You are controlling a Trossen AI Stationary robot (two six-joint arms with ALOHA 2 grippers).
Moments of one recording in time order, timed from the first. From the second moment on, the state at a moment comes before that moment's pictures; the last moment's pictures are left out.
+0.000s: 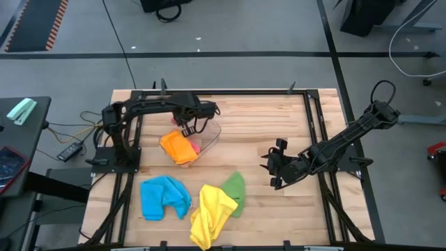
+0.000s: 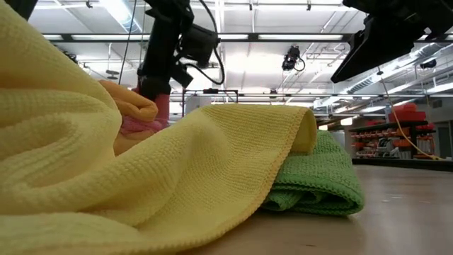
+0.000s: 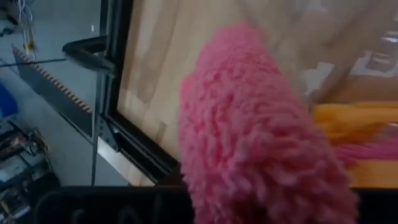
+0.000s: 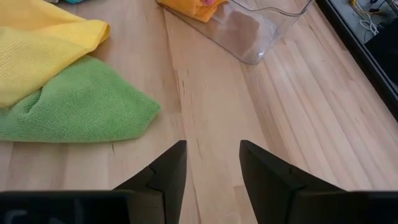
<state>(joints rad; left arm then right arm) 0.31 1.83 1.49 -1.43 -0.52 -0.22 0.50 1.20 0.73 -0.44 0.64 0.40</state>
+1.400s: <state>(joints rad) 0.18 2.01 1.49 -1.12 -0.26 -0.19 0.52 1.20 0.73 -0.44 0.63 0.41</state>
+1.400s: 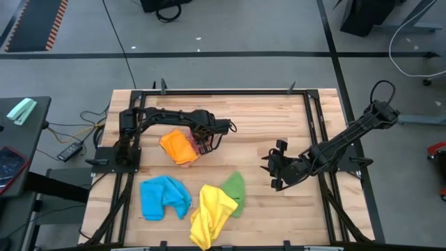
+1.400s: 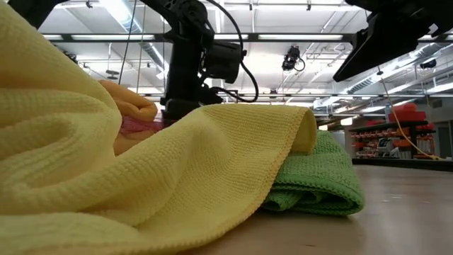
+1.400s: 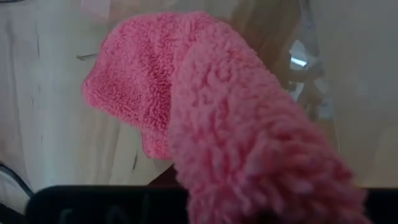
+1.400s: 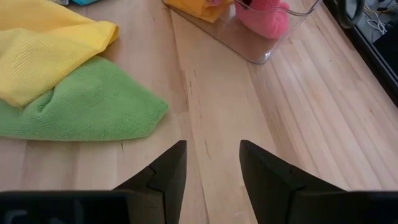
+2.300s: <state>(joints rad) 0.21 1.78 1.50 -1.10 -0.16 -0.03 0.52 1.20 0.73 -0.42 0.64 0.41</state>
